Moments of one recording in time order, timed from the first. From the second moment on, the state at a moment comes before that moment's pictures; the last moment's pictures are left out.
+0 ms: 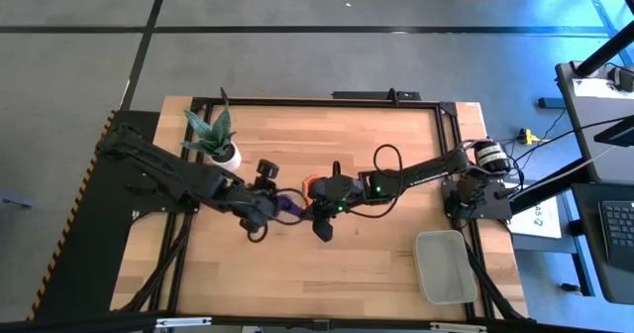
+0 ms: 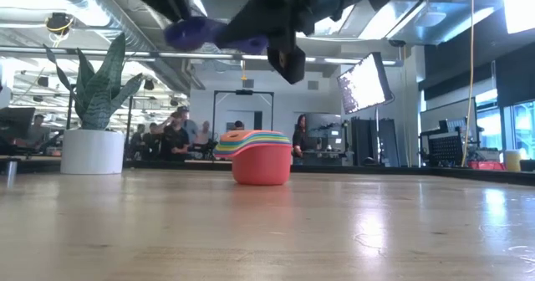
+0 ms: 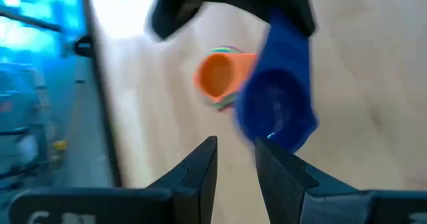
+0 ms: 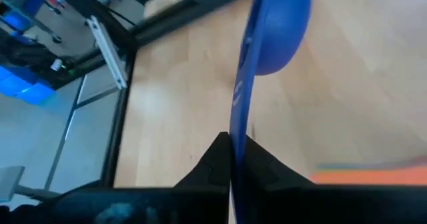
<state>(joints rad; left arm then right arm) -0.39 1.39 1.26 -0.92 -0.54 0.19 0.17 1.79 1.20 0.07 -0.08 0.53</state>
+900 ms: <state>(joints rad) -0.61 1.20 1.20 -0.93 -0.82 -0.01 0.16 1.63 0.76 0.63 0.34 1.04</state>
